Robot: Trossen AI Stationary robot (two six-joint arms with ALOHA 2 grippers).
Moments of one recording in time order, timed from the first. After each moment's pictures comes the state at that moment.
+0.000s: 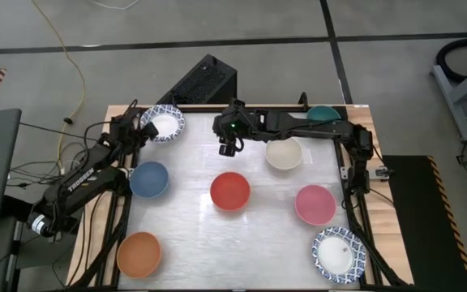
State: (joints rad) left arm 1.13 0.59 0.28 -0.30 0.03 -0.89; right arm -0.16 1.86 1.83 -0.59 0.34 -0.26
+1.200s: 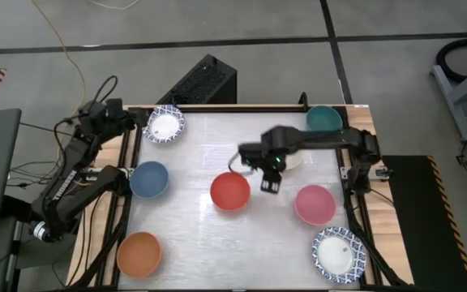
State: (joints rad) left arm 1.13 0.50 0.65 -0.39 0.20 -0.61; right arm 0.01 1.80 1.81 -1.57 -0.01 0.29
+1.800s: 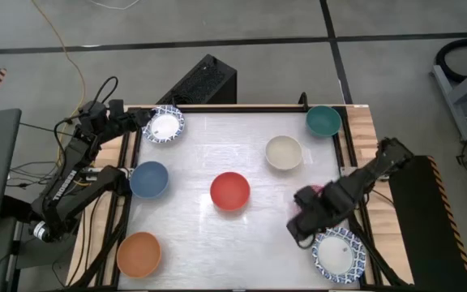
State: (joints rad) left arm 1.13 0.50 0.65 -0.39 0.30 -0.76; right arm 0.62 1.59 1.67 -1.57 -0.06 1.69
